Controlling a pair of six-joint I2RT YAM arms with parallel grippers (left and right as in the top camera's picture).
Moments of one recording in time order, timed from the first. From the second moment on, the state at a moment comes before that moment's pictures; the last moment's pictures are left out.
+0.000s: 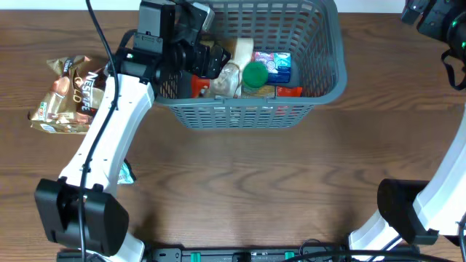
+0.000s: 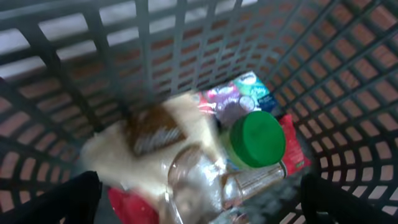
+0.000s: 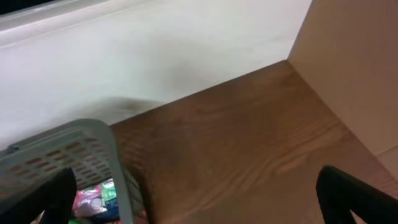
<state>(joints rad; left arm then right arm) -0.25 1.72 1.59 -0.59 0.41 0.07 -0.04 1.86 2.85 -1.57 0.26 0.28</state>
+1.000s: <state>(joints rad) 0.17 1.27 1.60 -1.10 -0.38 -0.20 -0.04 1.86 2.85 -1.57 0.26 0.28</state>
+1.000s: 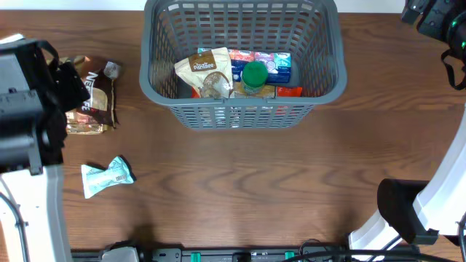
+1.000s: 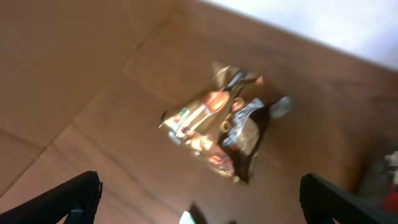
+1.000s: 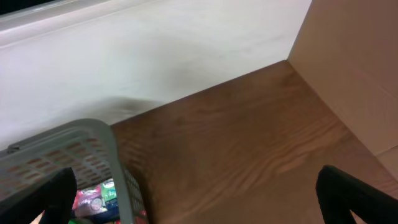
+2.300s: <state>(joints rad) 0.49 1.93 1.60 -0.79 0.15 0.36 -0.04 1.86 2.85 -1.57 0.26 0.28</state>
